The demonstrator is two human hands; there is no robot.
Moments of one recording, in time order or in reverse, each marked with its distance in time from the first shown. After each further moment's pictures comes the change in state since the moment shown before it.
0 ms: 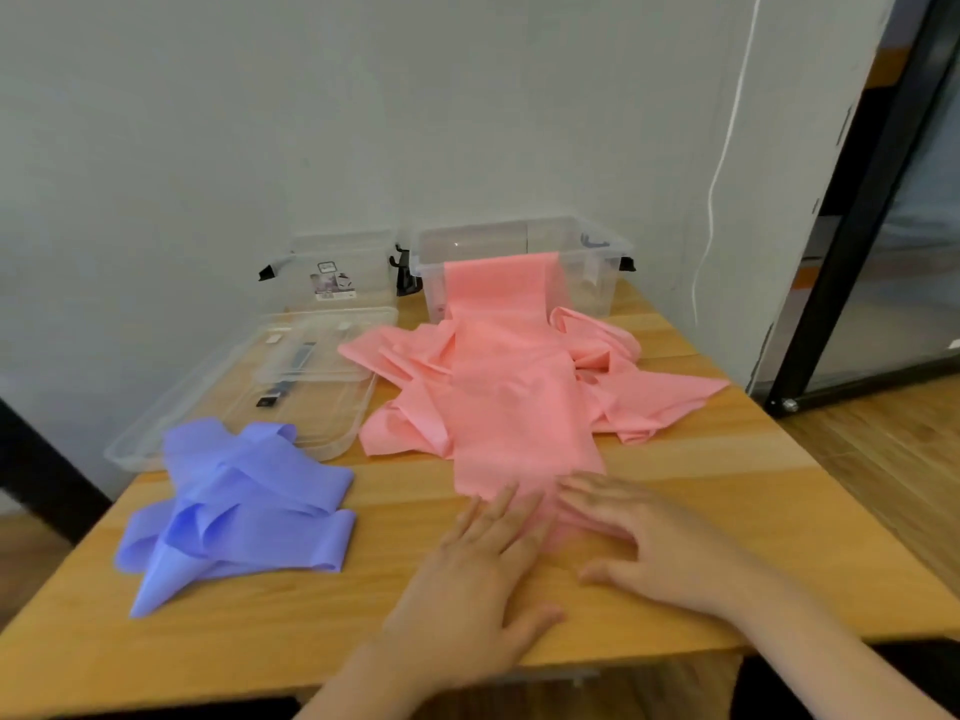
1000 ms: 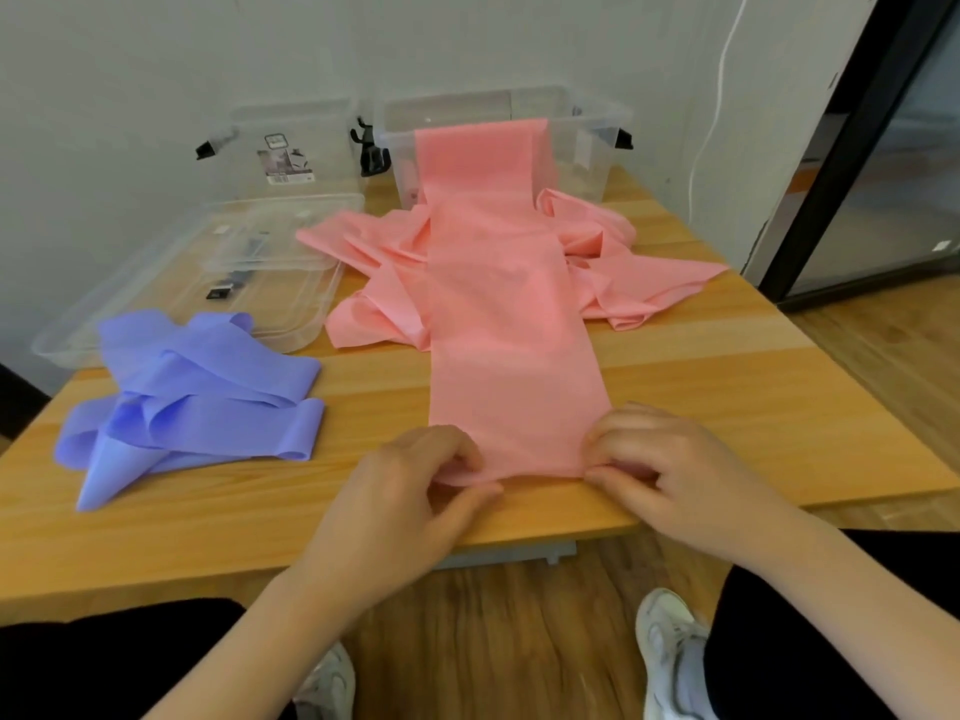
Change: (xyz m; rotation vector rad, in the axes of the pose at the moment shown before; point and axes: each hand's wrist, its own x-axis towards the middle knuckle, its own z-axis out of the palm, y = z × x) left_hand -0.040 -0.003 -0.006 -0.414 0.226 -0.142; right_hand -0.037 -0.013 0.026 0.082 0.211 -0.092
